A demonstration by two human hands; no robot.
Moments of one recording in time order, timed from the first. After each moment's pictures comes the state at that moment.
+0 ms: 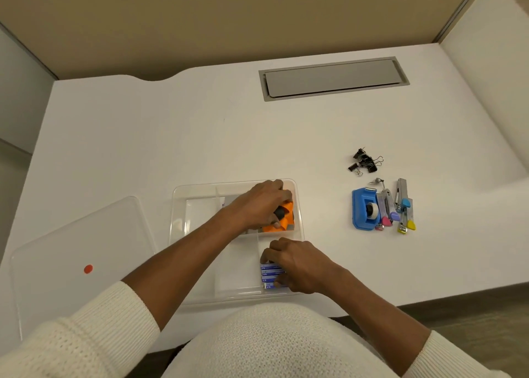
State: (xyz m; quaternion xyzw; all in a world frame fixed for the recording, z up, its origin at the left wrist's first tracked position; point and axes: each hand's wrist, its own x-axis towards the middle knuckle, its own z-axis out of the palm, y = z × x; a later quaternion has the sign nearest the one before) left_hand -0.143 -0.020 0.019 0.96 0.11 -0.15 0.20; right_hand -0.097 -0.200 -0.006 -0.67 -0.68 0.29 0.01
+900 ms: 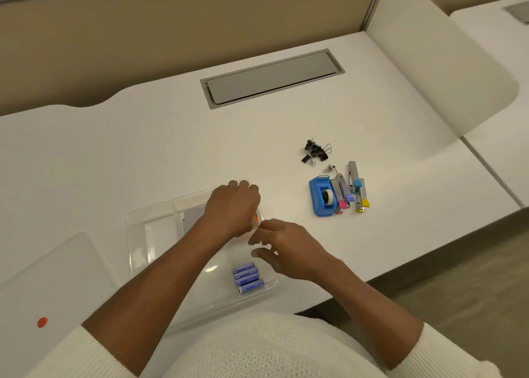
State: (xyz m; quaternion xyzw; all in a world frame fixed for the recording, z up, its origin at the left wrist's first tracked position) left_hand -0.114 -0.057 0.039 0.98 0.12 -0.14 -0.01; right_hand -0.066 -0.231 0.020 -0.76 -0.58 0.19 0.22
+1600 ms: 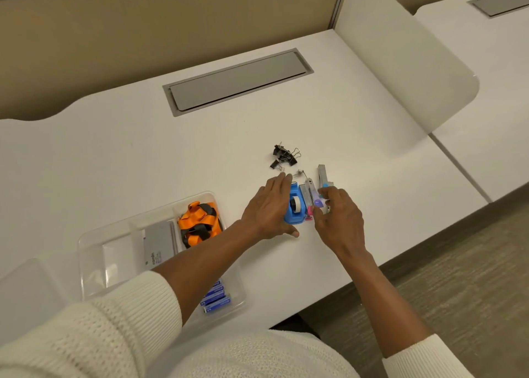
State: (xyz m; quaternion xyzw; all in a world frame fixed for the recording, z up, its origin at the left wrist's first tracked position) left_hand -0.003 -0.147 -0.023 0.96 0.09 -0.12 0.24; right_hand 0.054 -0.320 -0.011 -0.94 -0.20 0.05 0.26
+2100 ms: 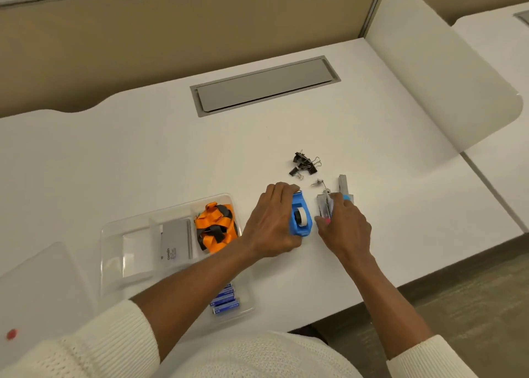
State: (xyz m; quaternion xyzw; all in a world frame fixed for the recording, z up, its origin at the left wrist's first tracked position) left_hand -0.041 -0.136 -0.005 0.95 0.12 0.03 0.30; right_hand 0.064 -0.290 -0.015 -0.97 -0.21 0.10 0.11
